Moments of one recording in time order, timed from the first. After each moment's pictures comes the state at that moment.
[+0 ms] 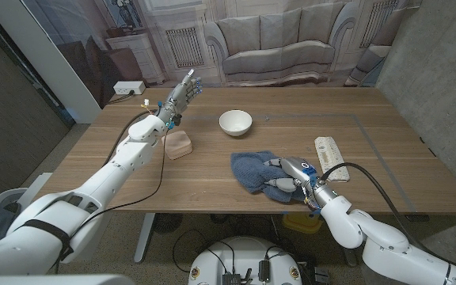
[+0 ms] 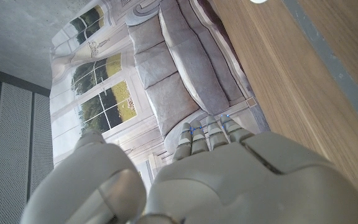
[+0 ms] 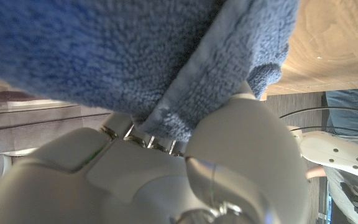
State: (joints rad) left arm 0.57 0.47 0.43 -1.08 -0.62 -0.30 -0.27; left_hand 0.48 0.06 0.00 0.05 0.29 0.11 0.05 0.20 0.19 0.08 -0.01 0.21 0.20 -0.01 0.00 0.18 0.18 -0.05 -0.04 0.20 0.18; right arm -1.31 -0.93 -0.55 -2.10 -0.59 -0.21 -0.35; right_hand 0.98 0.01 0.31 -0.16 0.19 0.80 -0.18 0.27 0.21 0.90 -0.18 0.31 0.18 0.92 -0.13 0.24 0.20 0.88 -0.12 0.37 0.22
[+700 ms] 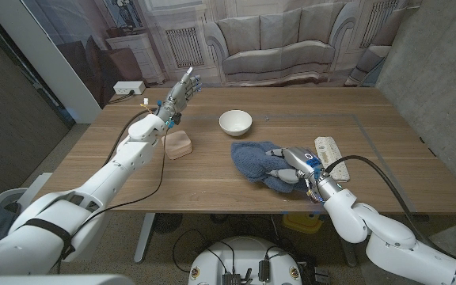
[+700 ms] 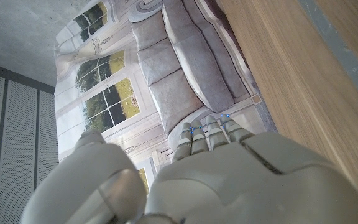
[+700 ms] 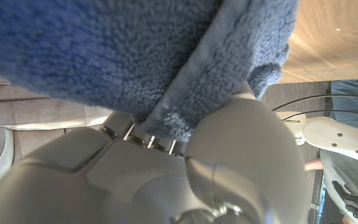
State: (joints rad) left arm 0.56 0.47 0.42 -1.07 -0.63 -0.32 -0.27; left_hand 0.48 0.06 -0.01 0.05 0.29 0.12 0.06 0.20 0.19 0.08 -0.01 0.21 0.20 -0.01 0.01 0.18 0.18 -0.05 -0.04 0.20 0.18; right arm -1.34 -0.95 -0.49 -2.17 -0.60 -0.23 -0.37; right_hand 0.98 0.01 0.30 -0.15 0.19 0.80 -0.18 0.27 0.21 0.91 -0.18 0.30 0.18 0.92 -0.13 0.23 0.20 0.88 -0.12 0.37 0.23
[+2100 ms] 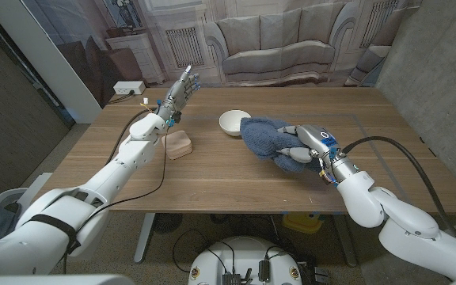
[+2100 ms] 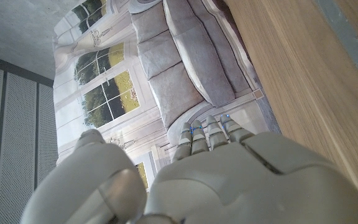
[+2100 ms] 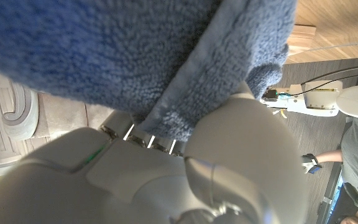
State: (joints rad) left arm 0.54 0.44 0.42 -1.01 -0.63 -0.35 -0.28; left_hand 0.49 0.07 -0.01 0.05 0.29 0.12 0.06 0.20 0.19 0.08 -0.01 0.21 0.20 -0.01 0.01 0.18 0.18 -0.05 -0.04 0.20 0.18; right arm -1.40 -0.98 -0.32 -2.30 -0.58 -0.30 -0.33; right_hand 0.99 0.02 0.29 -0.14 0.18 0.80 -0.18 0.25 0.21 0.91 -0.17 0.28 0.18 0.92 -0.13 0.22 0.20 0.86 -0.11 0.37 0.23
